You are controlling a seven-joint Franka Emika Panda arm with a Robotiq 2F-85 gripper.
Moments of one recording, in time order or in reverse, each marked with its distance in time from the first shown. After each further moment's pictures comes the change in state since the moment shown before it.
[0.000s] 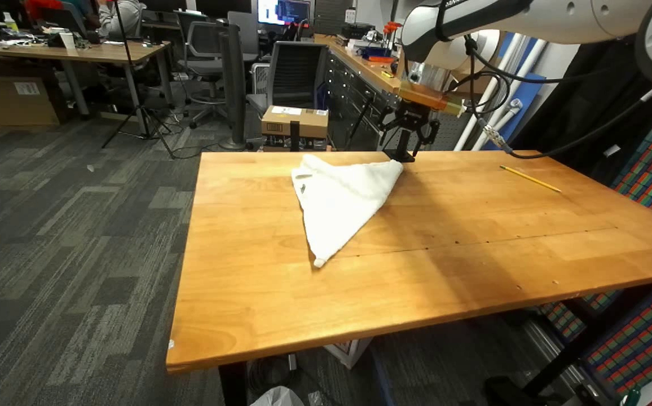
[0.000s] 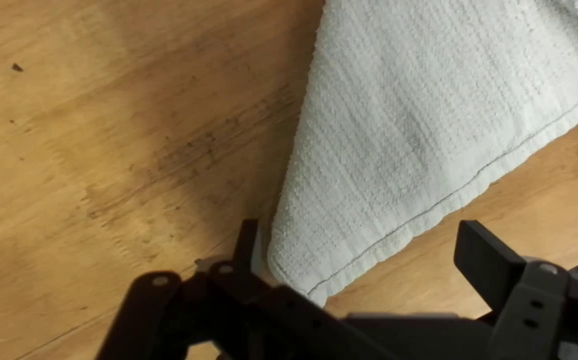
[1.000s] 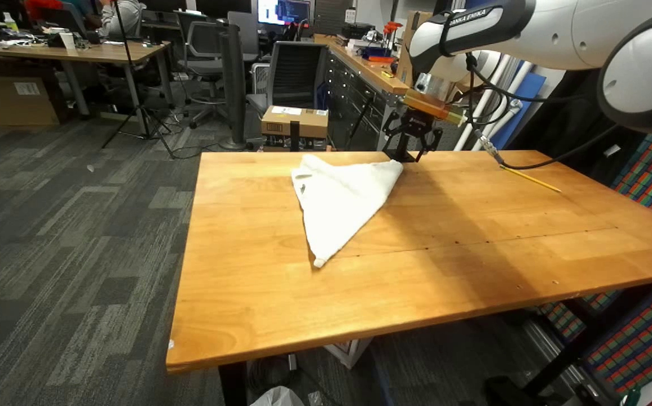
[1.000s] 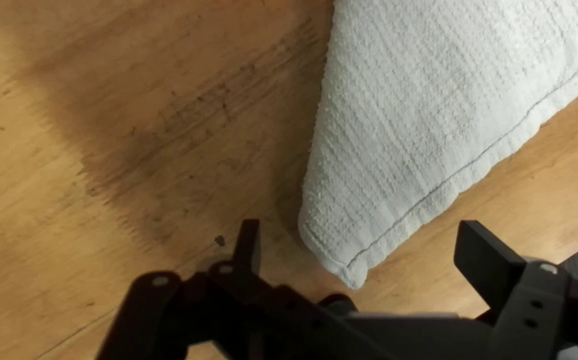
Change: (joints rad) arm -0.051 0.133 0.000 0.167 0.046 -0.032 0.012
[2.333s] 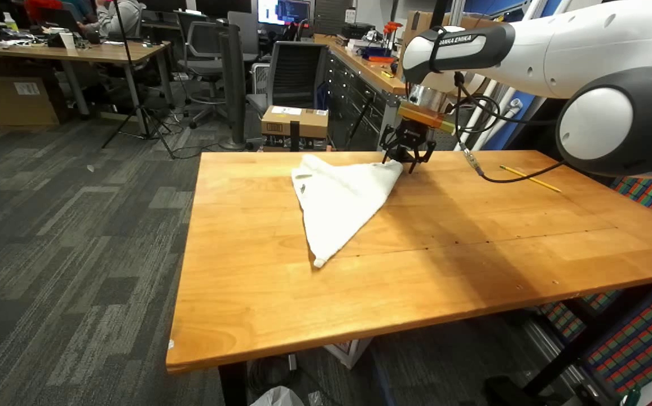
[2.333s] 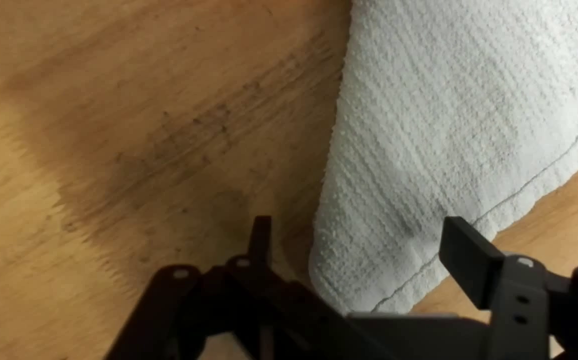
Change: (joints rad) arm -0.001 0.165 0.000 0.233 0.000 -0.154 0.016
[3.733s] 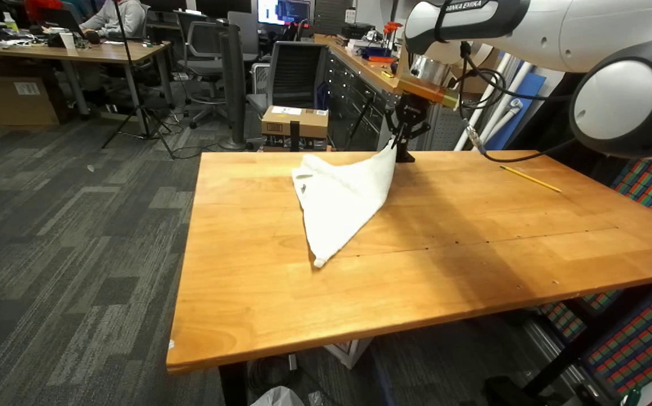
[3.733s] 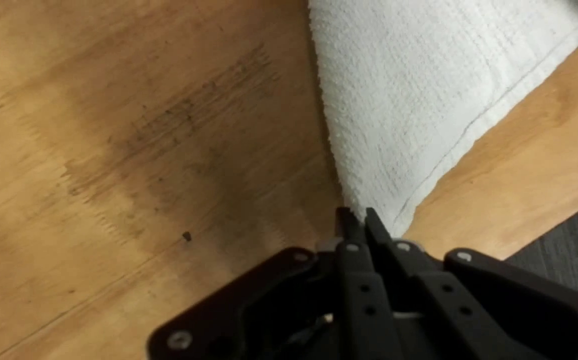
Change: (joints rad) arm 0.021 -0.080 0.000 0.004 -0.001 -0.022 0.033
